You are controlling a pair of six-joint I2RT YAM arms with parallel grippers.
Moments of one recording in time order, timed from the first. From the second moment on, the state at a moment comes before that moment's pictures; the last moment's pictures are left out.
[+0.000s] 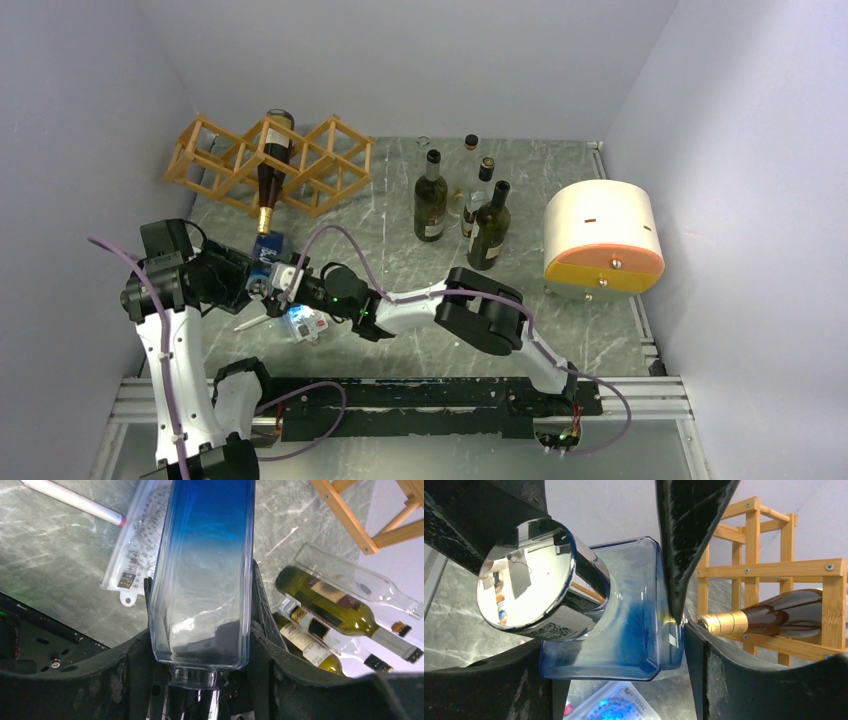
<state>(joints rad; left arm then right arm) 0.35 0.80 1.00 -1.19 0.28 -0.91 1.26 2.21 1.35 1.01 -0.03 -0.41</state>
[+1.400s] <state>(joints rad) 0.03 0.99 1.53 -0.94 -0.15 -0.42 1.03 1.74 1.18 0.49 0.16 -0.09</state>
